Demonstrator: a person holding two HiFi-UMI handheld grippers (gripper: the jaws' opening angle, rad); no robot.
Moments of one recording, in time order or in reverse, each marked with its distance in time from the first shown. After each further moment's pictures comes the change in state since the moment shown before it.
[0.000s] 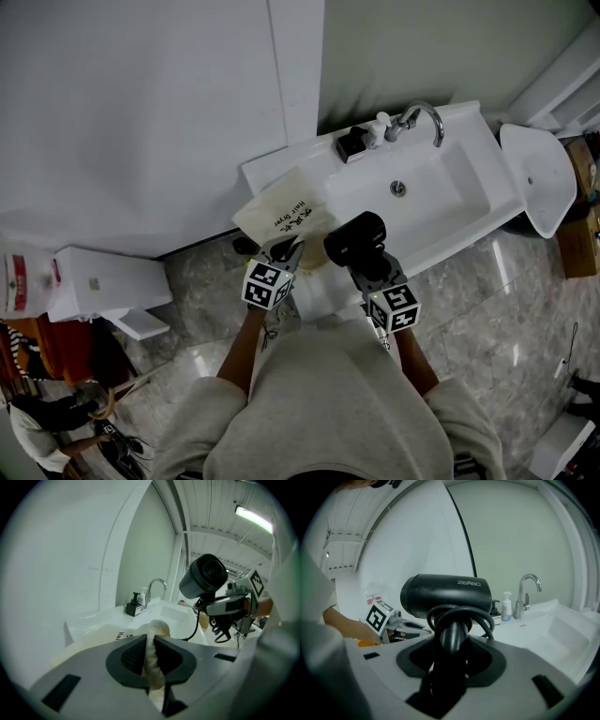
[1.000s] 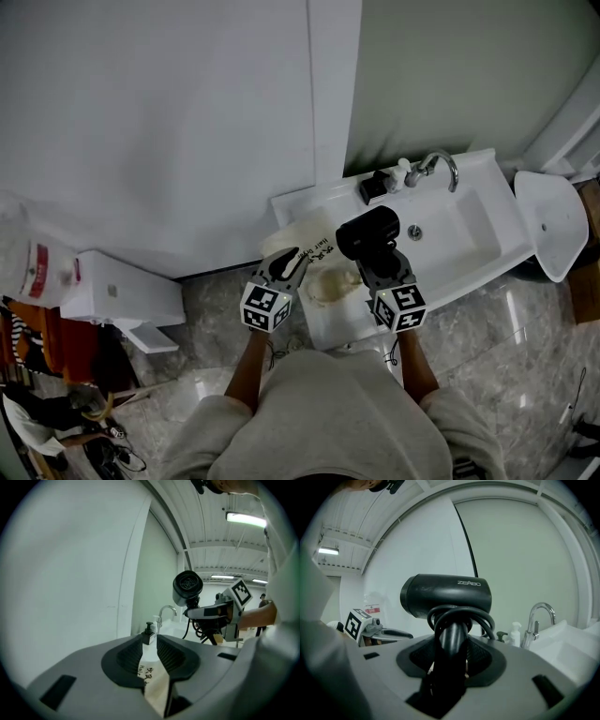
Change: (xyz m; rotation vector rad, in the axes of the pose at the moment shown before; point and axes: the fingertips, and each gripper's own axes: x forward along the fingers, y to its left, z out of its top) left arm -0.066 0.029 0.085 0.036 -0.262 0.134; right arm 0.029 -0.004 0.108 -0.063 -0.218 0.006
